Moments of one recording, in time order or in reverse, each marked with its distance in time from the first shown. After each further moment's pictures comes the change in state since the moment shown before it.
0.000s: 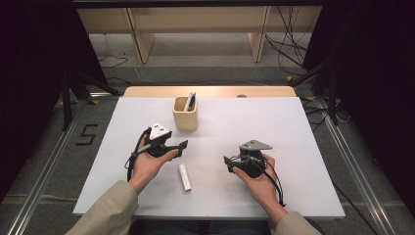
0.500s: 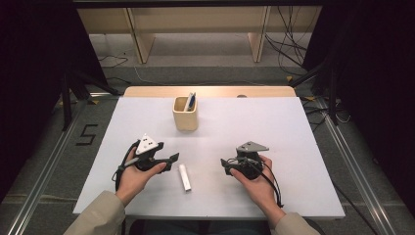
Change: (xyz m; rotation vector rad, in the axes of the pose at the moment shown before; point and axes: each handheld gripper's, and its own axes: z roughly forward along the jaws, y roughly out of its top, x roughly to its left) left arm 0.011 -0.035 -0.029 -0.006 -0.043 0.017; right arm 0.009 -0.001 0.002 0.012 0.029 -0.014
